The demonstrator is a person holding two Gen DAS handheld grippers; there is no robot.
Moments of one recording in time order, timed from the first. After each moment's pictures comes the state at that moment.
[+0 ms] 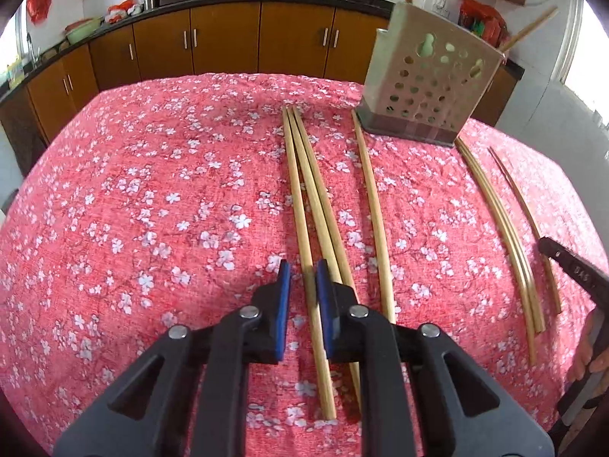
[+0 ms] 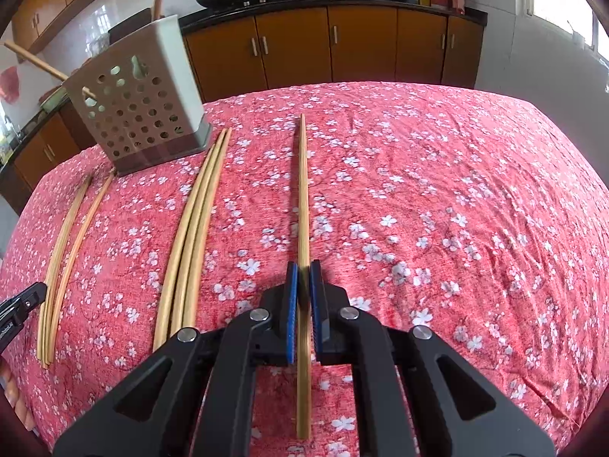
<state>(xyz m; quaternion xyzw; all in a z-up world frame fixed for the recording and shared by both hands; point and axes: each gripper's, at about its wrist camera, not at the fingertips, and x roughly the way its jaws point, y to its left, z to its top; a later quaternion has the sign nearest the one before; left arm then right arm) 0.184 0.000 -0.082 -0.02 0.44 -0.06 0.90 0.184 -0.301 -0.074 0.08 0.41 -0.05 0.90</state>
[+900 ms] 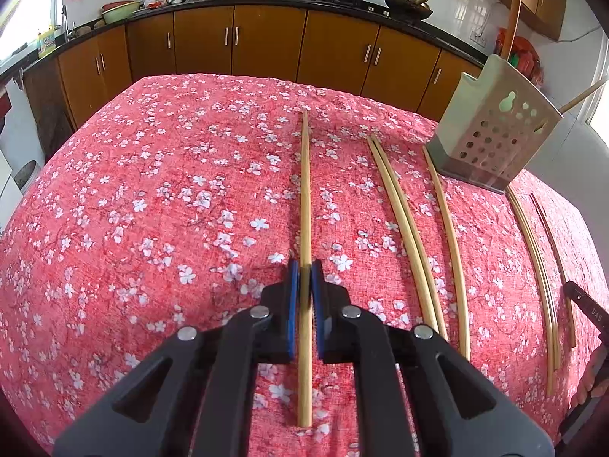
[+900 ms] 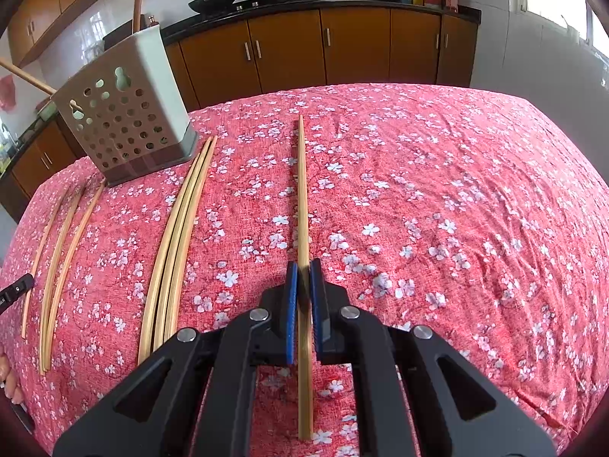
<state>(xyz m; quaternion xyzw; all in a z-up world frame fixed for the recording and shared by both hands) 0.206 0.063 -0.084 -0.08 0.43 -0.01 0.90 0.187 -0.312 -0.078 0.09 0.41 -0.06 0.91</state>
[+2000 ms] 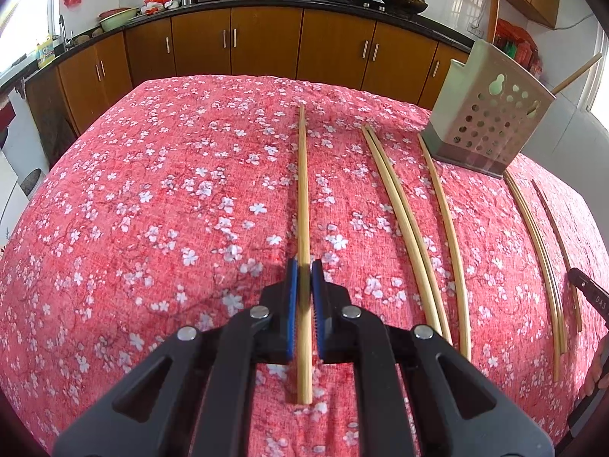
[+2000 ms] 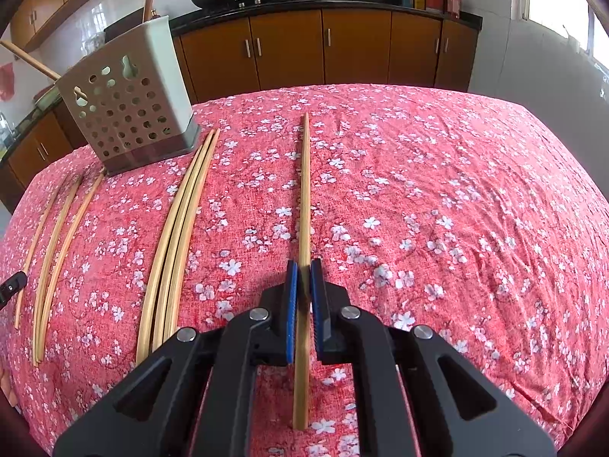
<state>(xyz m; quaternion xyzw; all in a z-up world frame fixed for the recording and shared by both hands) 0.193 0.055 -0.083 -0.05 0.43 0.00 0.90 0.177 -0.305 -0.076 0.07 0.41 -0.07 0.91</state>
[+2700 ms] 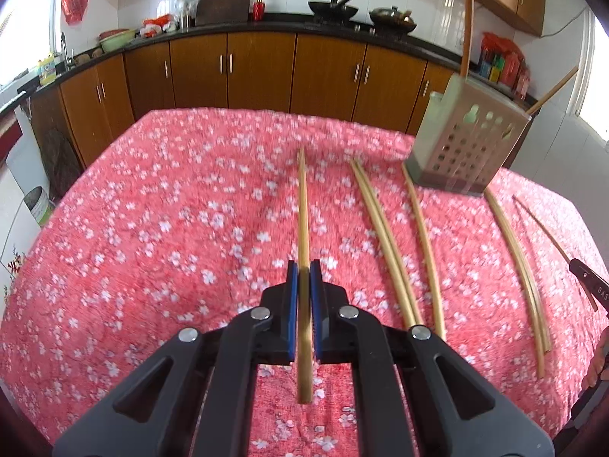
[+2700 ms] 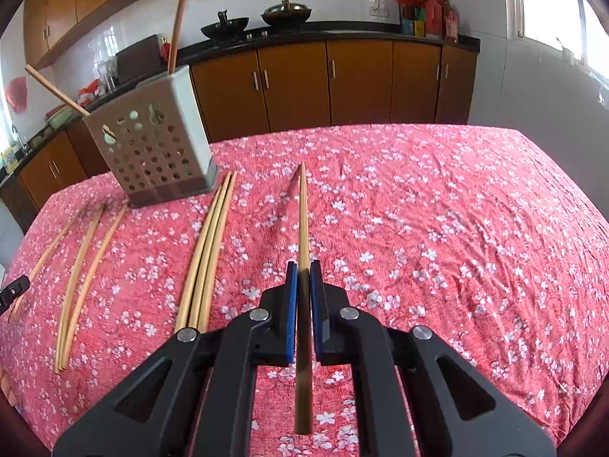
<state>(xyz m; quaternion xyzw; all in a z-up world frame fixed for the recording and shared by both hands) 0.173 0.057 -0.047 -0.05 0.38 -0.01 0.92 0.155 -0.306 -0.041 0.08 0.35 -0.06 0.93</state>
